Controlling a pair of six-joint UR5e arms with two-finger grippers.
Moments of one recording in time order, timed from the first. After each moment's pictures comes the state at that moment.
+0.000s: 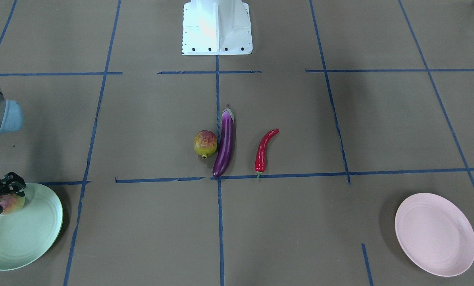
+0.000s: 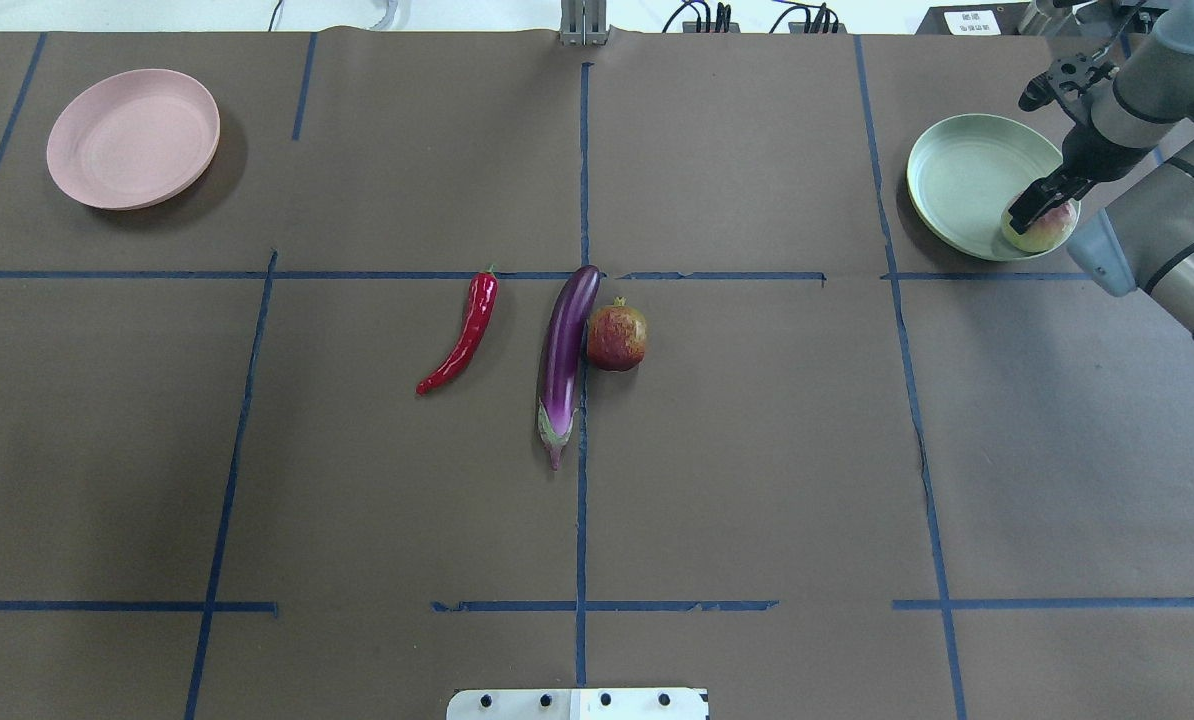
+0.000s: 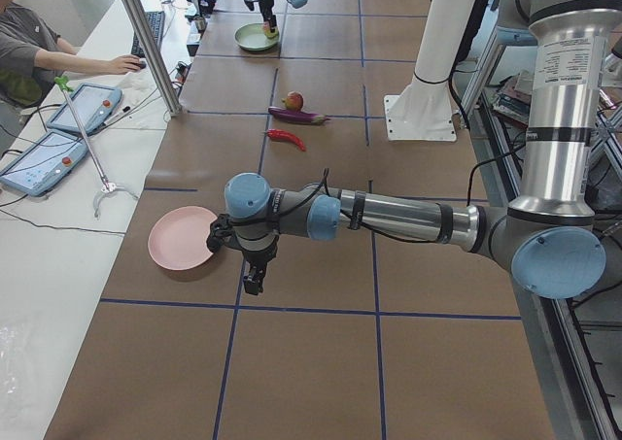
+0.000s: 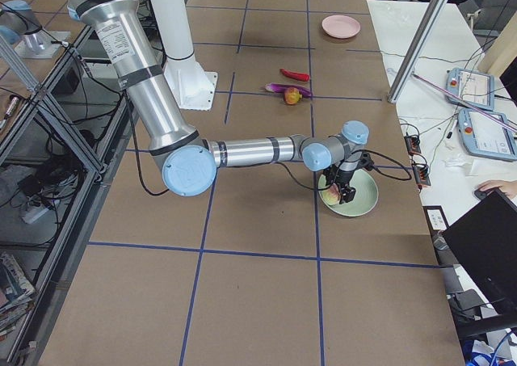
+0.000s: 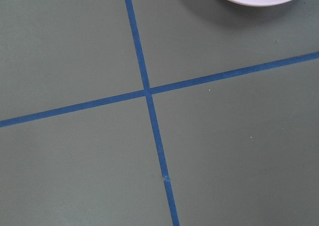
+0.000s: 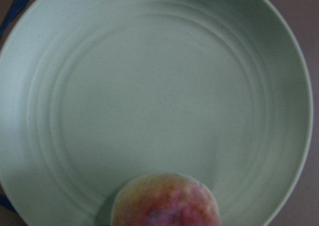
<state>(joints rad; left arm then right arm) -1.50 -1.58 -1.68 -1.56 -2.34 0.10 1.16 -1.14 1.20 -1.30 2.18 0.06</state>
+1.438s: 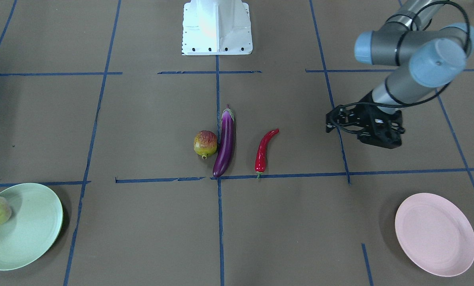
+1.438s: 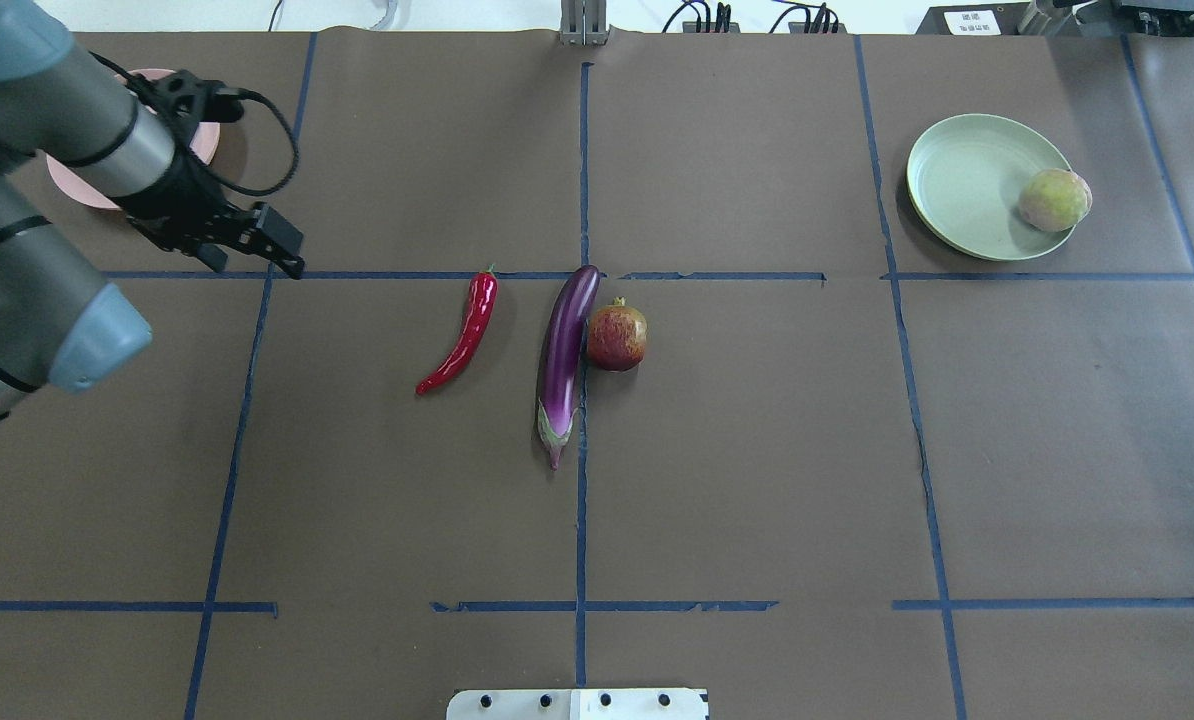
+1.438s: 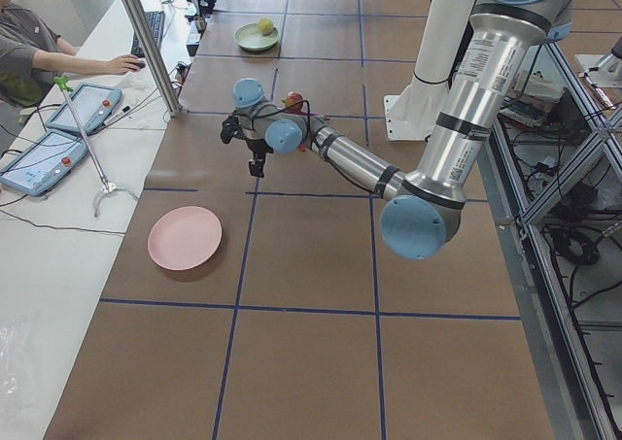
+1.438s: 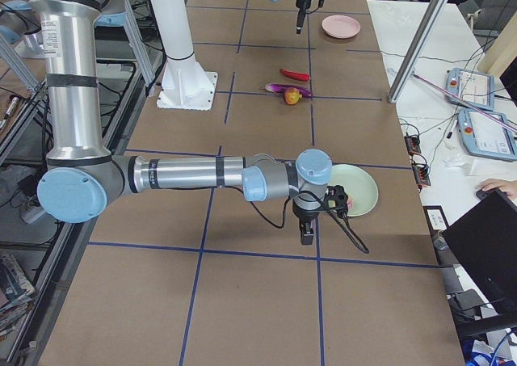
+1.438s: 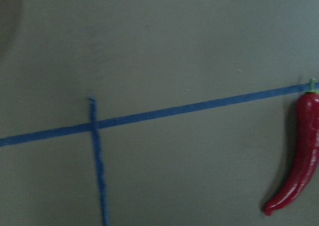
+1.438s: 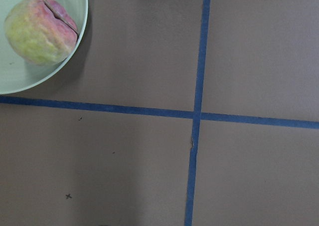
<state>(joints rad) -0.86 -2.03 -1.69 -1.72 -2.27 -0.85 1.46 -1.55 1.61 -1.46 2.31 0.12</state>
